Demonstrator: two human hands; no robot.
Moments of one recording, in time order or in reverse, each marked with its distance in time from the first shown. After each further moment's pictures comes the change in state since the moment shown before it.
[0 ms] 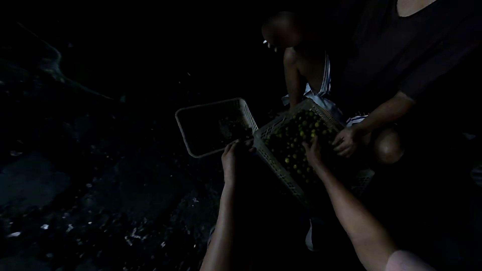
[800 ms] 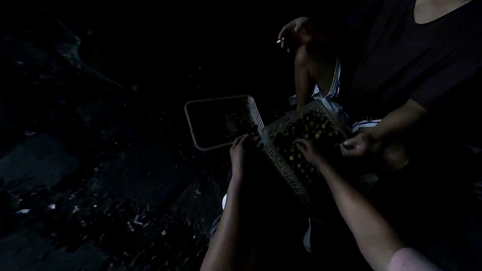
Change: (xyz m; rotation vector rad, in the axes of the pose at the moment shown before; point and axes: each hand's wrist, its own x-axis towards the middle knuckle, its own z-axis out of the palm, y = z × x) left_hand -0.001 0.001 0.004 -0.011 0.037 0.004; right_hand 0.015 -0.003 0.012 -0.073 -0.260 -0.342
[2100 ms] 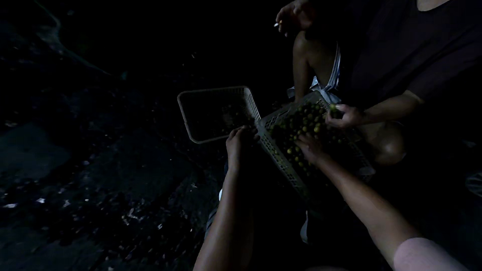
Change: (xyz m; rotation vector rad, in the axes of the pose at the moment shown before) left_hand 0.001 -0.001 0.002 0.004 0.000 -0.015; right_hand -0.009 0.011 0.001 -0.660 -0.052 -0.258
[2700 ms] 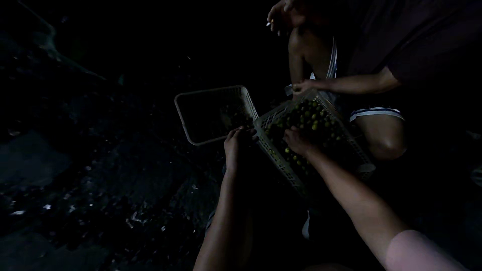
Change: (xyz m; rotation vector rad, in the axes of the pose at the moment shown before) left_hand 0.002 -0.004 0.004 0.044 0.002 -0.013; right_hand 0.034 -0.027 -0.017 0.400 -0.010 0.146
